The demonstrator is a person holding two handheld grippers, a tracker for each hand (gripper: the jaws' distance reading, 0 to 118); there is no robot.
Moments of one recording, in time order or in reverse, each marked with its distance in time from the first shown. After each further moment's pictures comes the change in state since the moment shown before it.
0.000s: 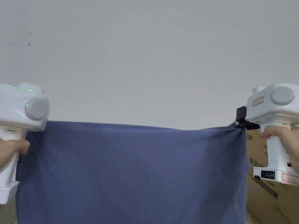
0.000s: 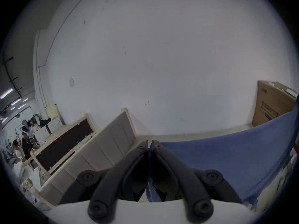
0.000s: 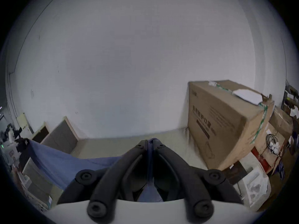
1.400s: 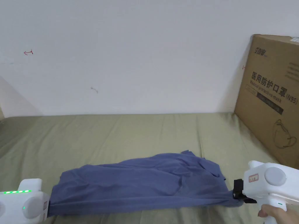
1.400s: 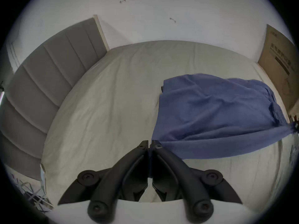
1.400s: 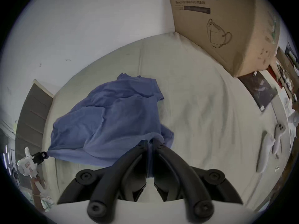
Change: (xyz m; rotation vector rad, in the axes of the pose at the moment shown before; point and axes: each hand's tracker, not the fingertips) left arm 0.060 -0.403 -0.127 -0.598 -0.154 -0.087; right arm 0.080 -0.401 -0.096 -0.631 -0.109 -0.135
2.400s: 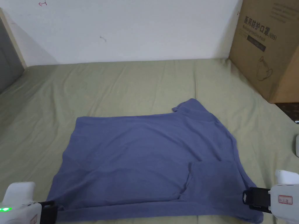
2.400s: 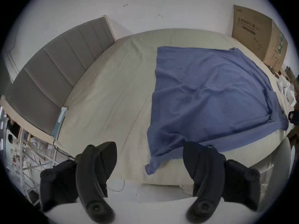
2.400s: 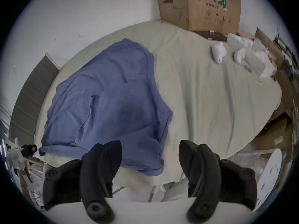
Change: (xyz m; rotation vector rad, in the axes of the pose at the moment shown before) left arm -0.070 -0.287 0.222 -0.033 -0.075 -0.038; right arm 0.058 -0.313 0.180 -0.019 -0.033 0.031
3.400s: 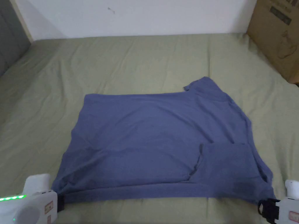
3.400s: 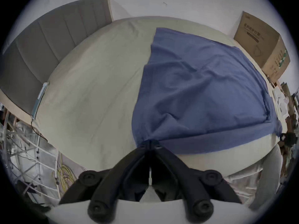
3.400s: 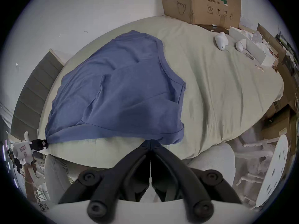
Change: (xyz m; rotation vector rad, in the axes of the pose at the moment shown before) left arm 0.001 -0.024 -0.044 -0.090 -0.093 0.106; right arm -0.011 -0.050 -0.007 -0.052 0.047 -0.029
